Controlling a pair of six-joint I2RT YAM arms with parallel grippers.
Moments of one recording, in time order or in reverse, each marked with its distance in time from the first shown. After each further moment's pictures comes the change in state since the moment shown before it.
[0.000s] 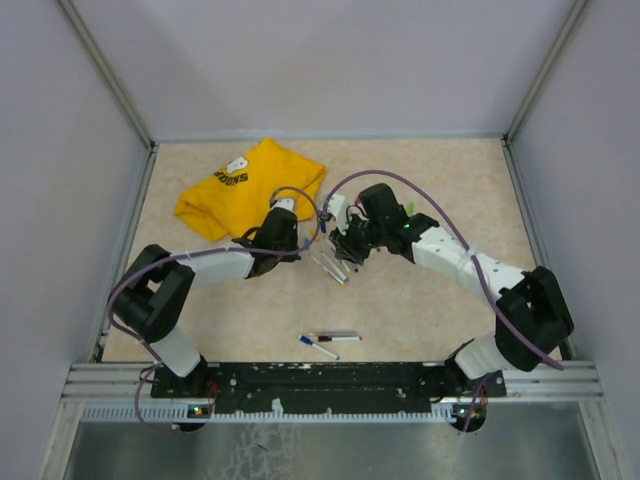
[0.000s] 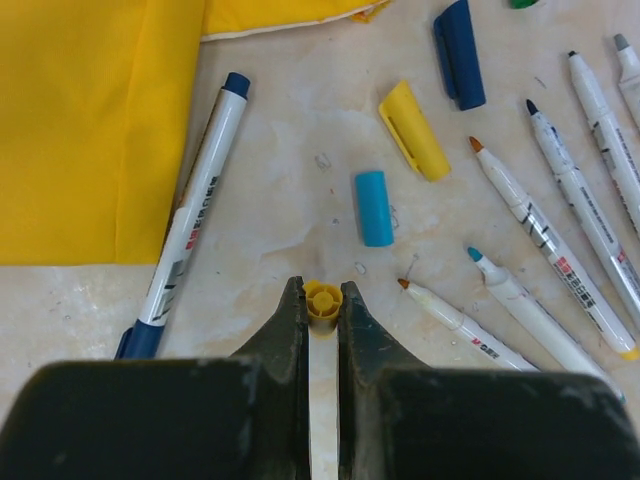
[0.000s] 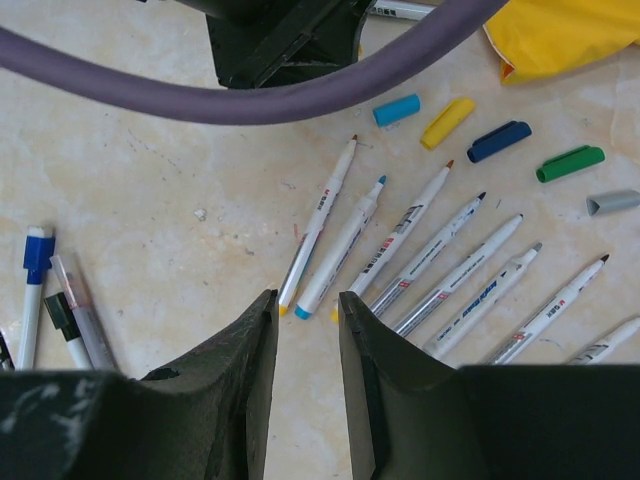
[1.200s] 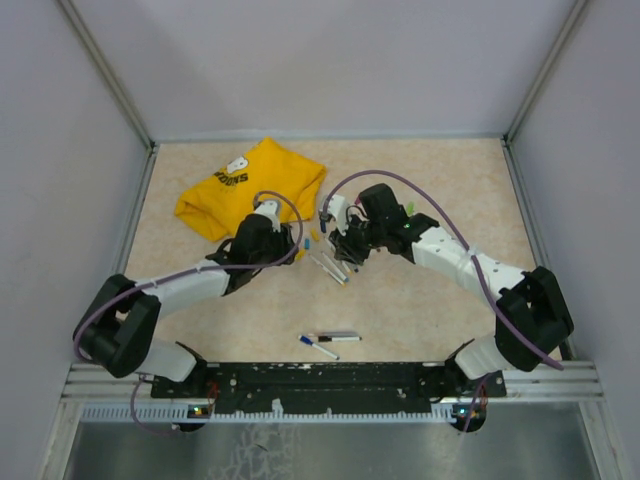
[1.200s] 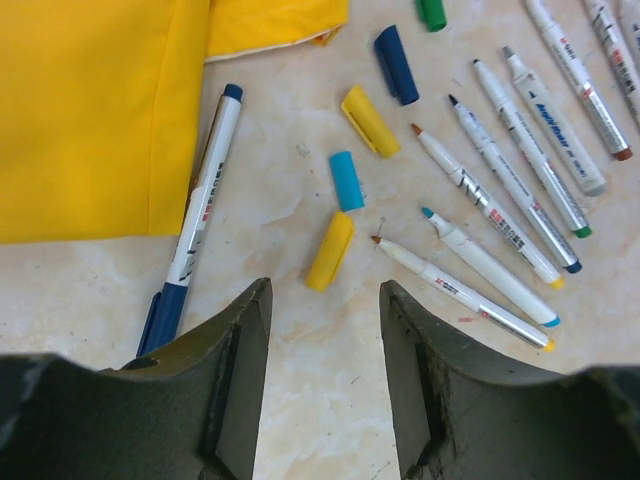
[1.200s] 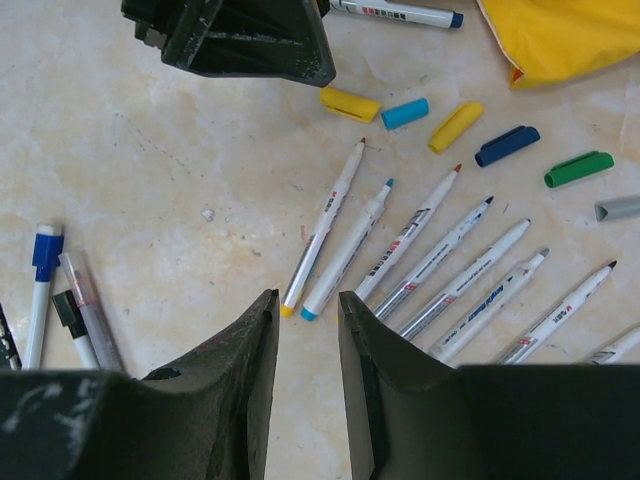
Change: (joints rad) left arm 0.051 -0.206 -0.167 0.101 0.125 0.047; right arm 0.000 0.000 0.000 -0.002 -0.017 -0.002
